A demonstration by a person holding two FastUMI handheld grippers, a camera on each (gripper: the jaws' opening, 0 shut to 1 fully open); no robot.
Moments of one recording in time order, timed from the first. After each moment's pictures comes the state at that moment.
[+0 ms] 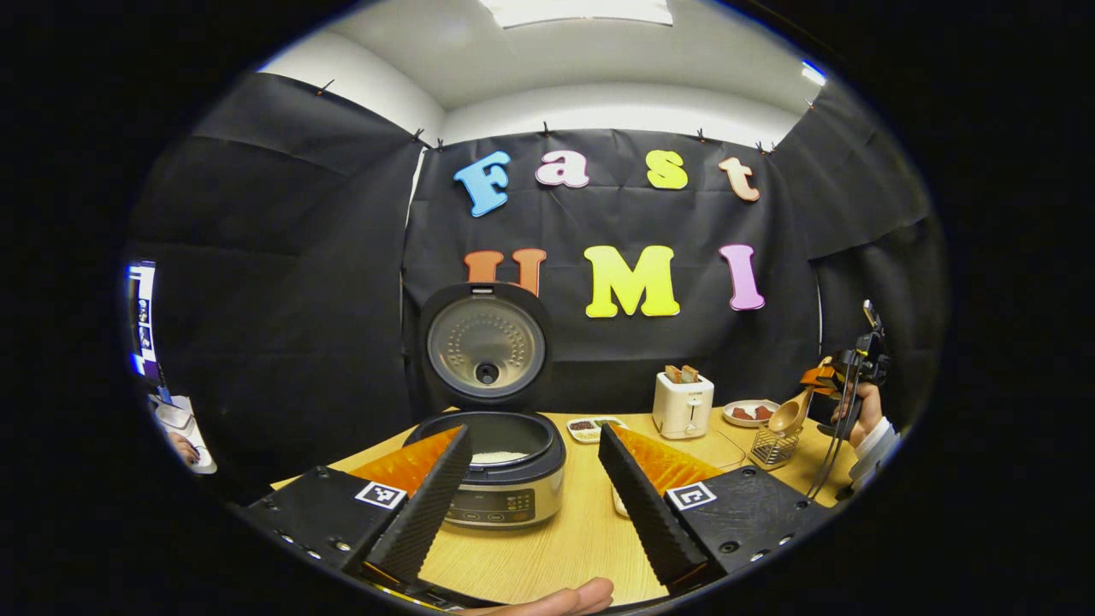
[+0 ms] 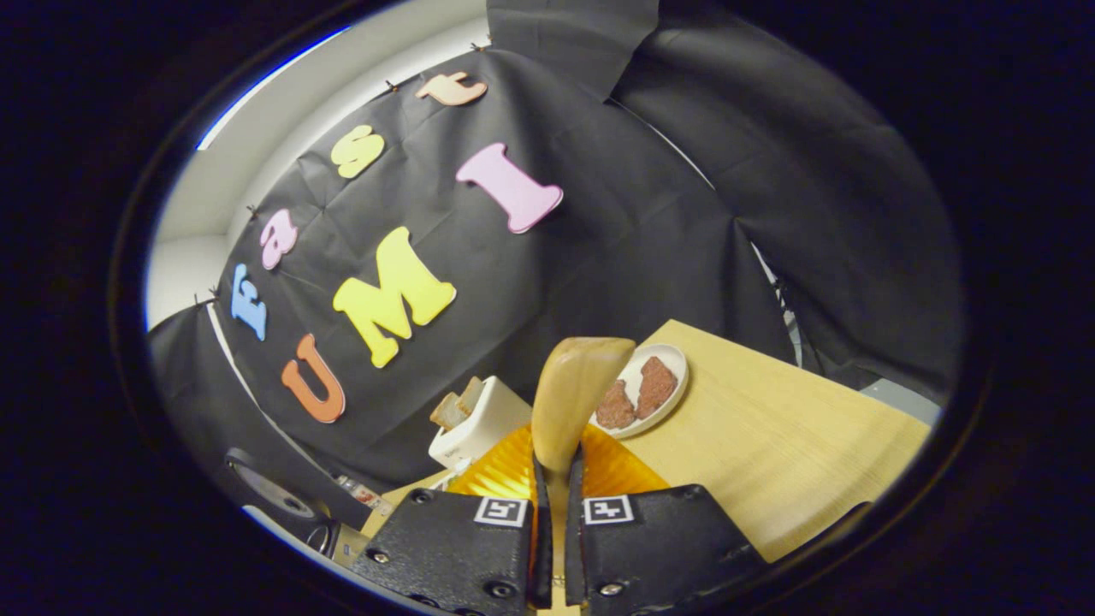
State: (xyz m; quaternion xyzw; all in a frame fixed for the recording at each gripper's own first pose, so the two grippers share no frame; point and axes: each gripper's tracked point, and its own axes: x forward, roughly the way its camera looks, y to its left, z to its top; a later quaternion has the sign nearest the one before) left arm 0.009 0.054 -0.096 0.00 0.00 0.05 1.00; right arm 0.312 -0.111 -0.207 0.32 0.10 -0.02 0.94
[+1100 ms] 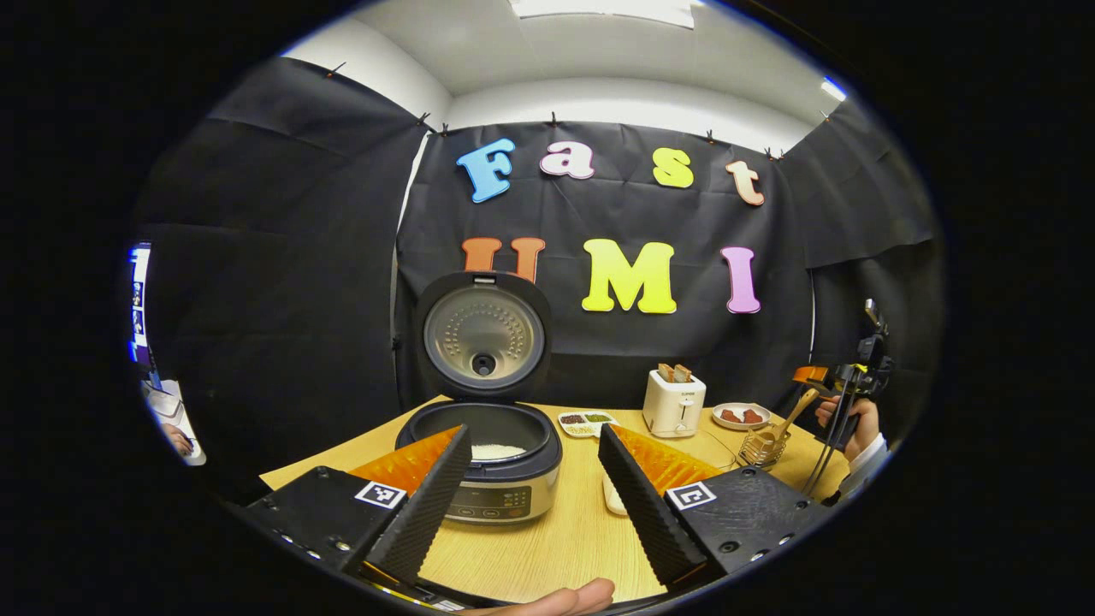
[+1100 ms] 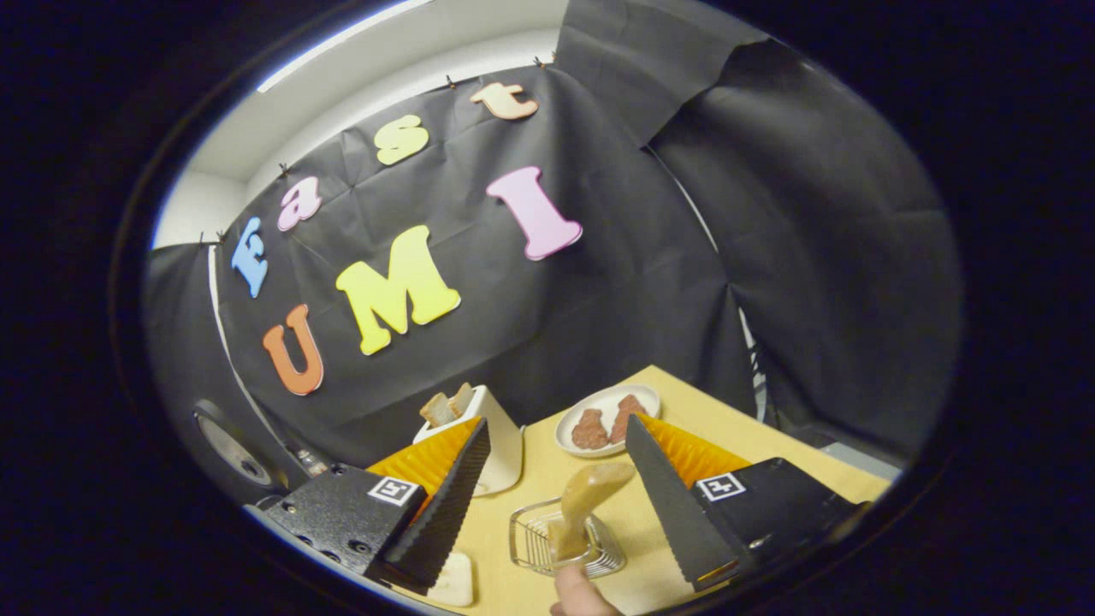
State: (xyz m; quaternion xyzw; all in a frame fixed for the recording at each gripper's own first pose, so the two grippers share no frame) left arm 0.010 0.067 -0.084 -0.03 0.02 0.03 1.00; right arm 0.259 -0.120 -0.152 0.19 0.04 -0.07 0.98
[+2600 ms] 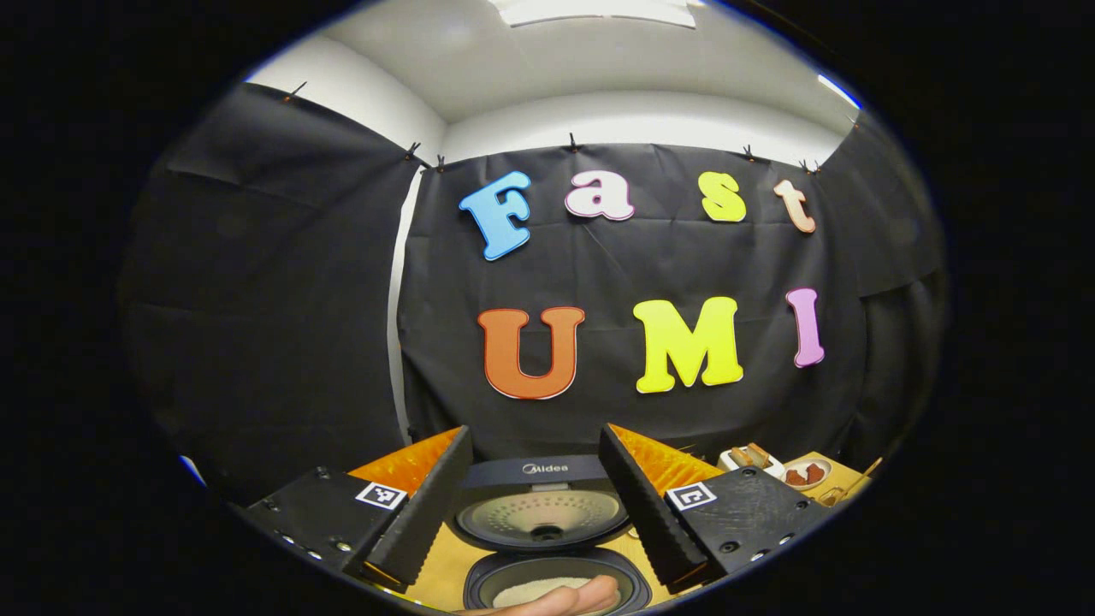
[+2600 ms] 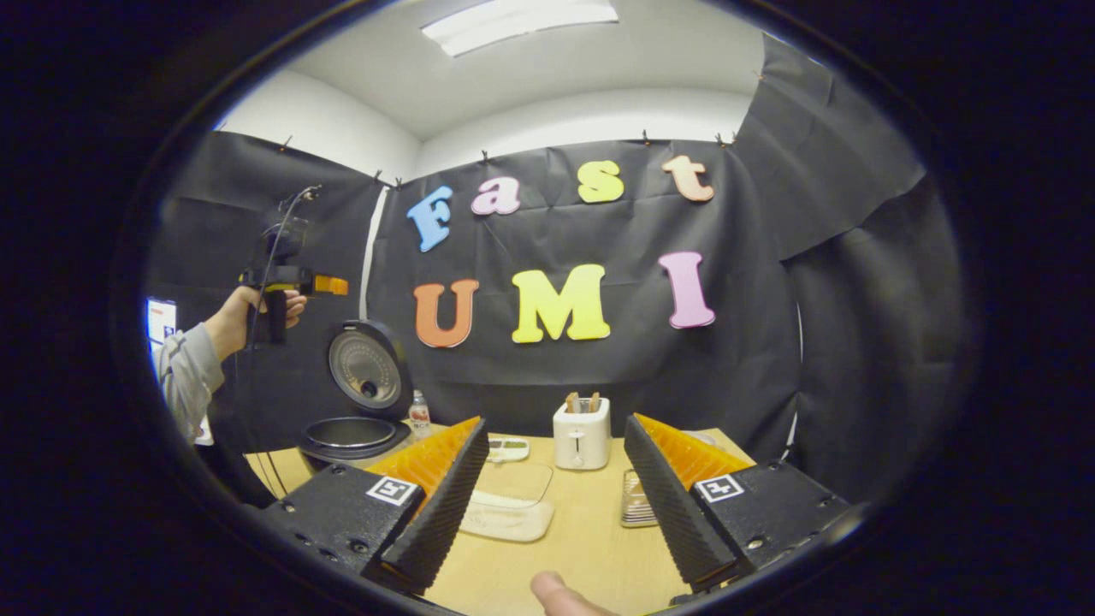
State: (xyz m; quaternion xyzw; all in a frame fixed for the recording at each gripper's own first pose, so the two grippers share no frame) left arm 0.234 0.184 0.097 0.01 -0.05 0.07 1.00; right arm 0.052 0.052 -0.093 0.01 -0.02 0.11 0.99
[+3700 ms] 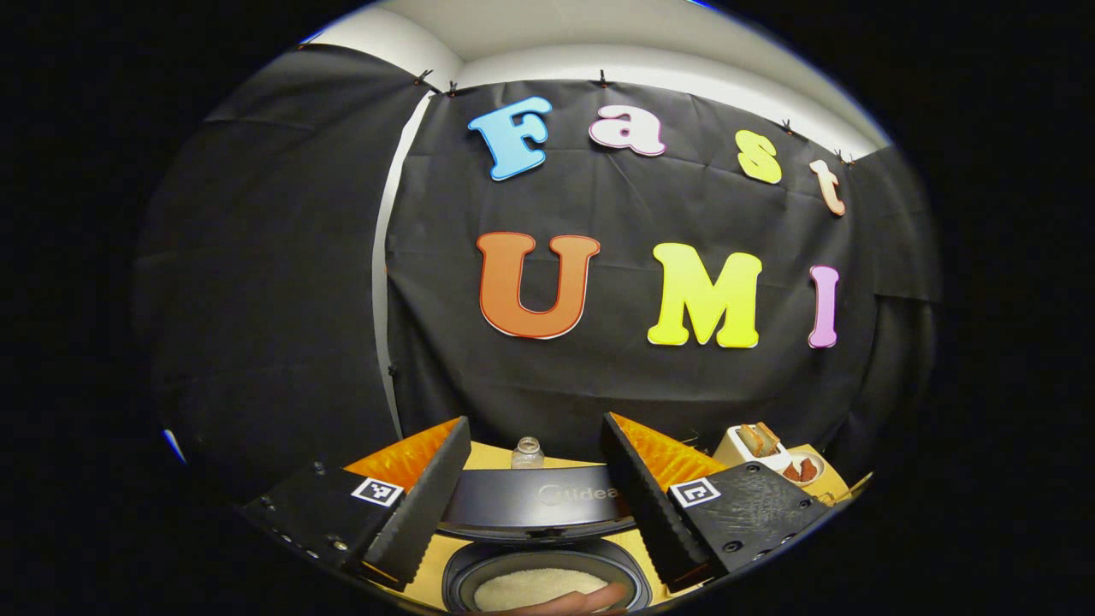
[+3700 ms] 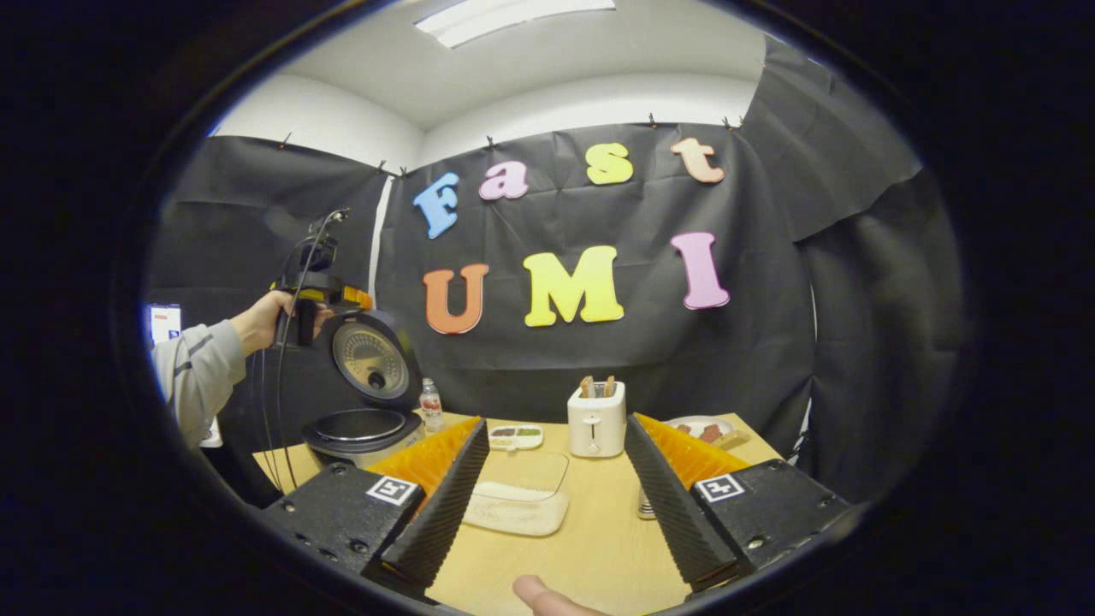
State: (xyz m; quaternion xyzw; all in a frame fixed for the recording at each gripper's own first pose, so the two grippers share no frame) left arm 0.279 0.194 0.026 -0.03 0.08 0.05 0.99; right arm 0.054 0.064 -0.104 0.01 0.00 0.12 0.99
